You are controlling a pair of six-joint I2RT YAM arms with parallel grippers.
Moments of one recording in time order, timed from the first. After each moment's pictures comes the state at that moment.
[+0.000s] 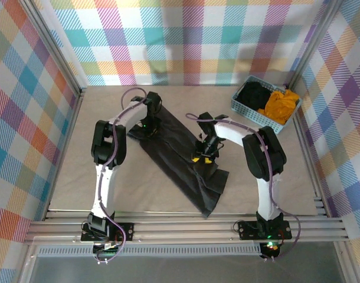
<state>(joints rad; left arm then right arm) -0.32 2.31 1.93 -1.05 -0.01 -1.33 0.53 2.04 1.43 -0.93 -0.37 0.56</state>
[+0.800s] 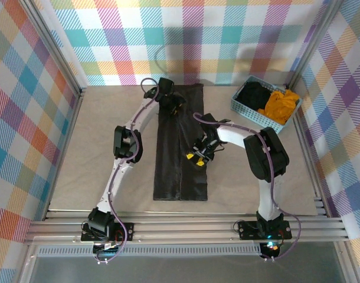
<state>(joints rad) -0.34 2.79 2.69 -0.79 0.21 -1.20 0.52 2.00 1.32 -0.71 -0.52 0.97</state>
